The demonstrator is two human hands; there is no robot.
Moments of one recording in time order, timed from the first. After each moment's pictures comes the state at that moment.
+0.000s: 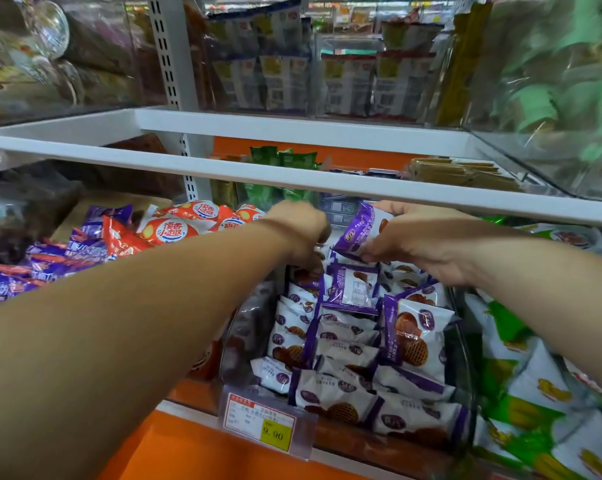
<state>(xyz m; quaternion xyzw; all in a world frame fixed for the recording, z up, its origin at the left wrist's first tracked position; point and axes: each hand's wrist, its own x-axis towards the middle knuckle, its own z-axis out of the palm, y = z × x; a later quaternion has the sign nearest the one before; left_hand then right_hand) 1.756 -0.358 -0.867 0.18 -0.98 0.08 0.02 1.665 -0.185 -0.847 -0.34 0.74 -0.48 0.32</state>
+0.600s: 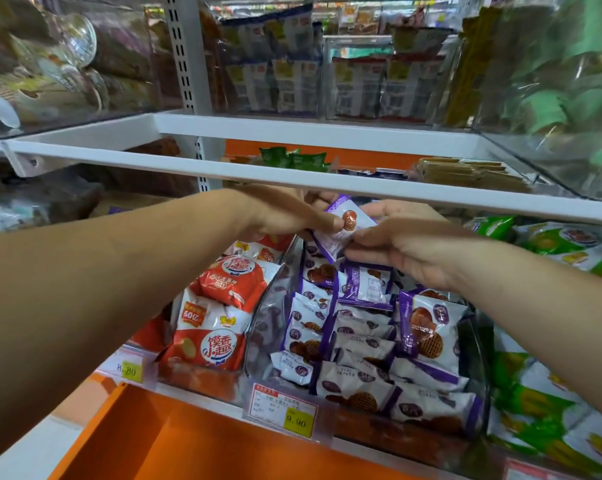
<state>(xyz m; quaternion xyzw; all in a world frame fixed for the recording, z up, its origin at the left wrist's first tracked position) 1.811 -0.360 -0.827 0.15 -0.87 -0.46 0.07 1.697 -0.200 -0.847 -0.27 0.65 -0.61 0.37</state>
